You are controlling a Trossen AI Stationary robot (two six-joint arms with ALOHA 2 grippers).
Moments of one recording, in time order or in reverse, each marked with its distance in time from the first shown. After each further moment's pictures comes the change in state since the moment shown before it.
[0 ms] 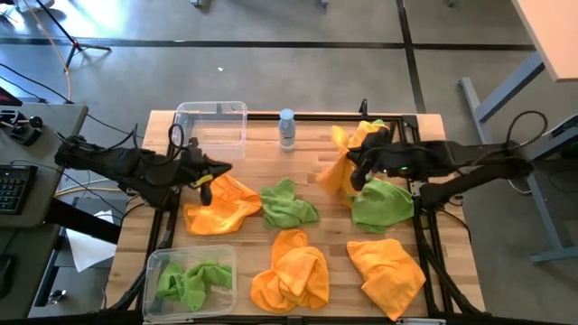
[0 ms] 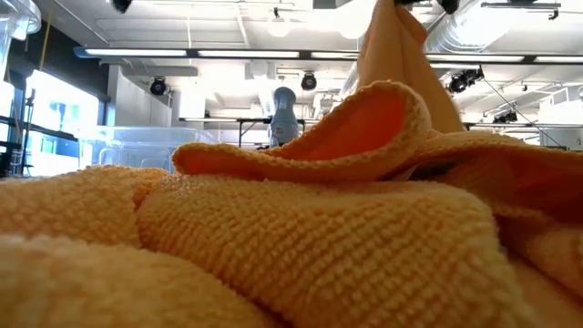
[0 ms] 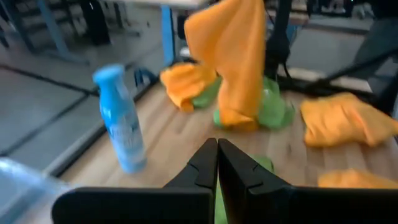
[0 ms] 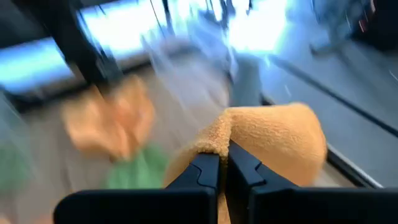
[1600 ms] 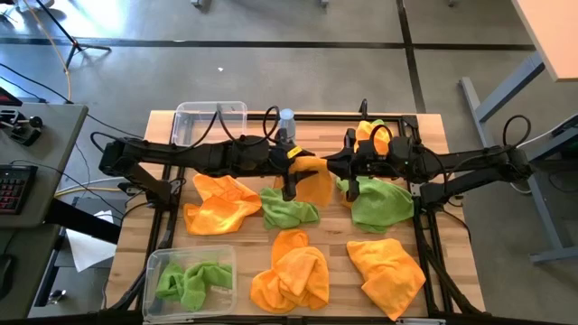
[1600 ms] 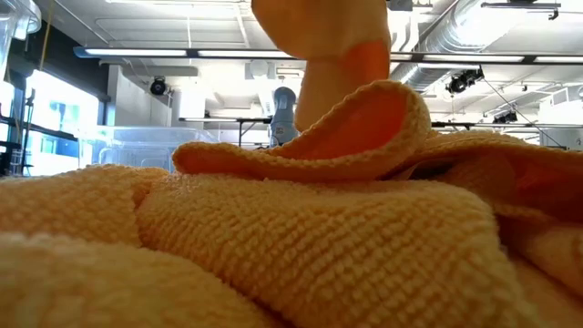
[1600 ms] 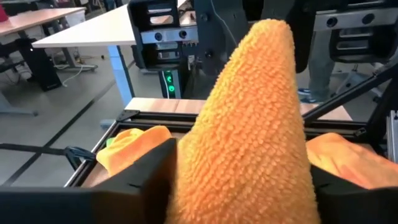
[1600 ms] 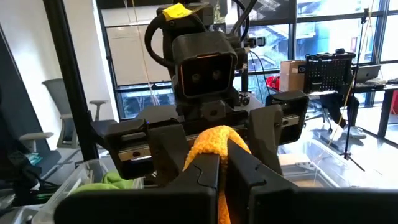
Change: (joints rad) left arm 0.260 0.753 0.481 0.416 0.415 0.274; right arm -0.082 0.057 -0.243 0.879 -0.511 -0.295
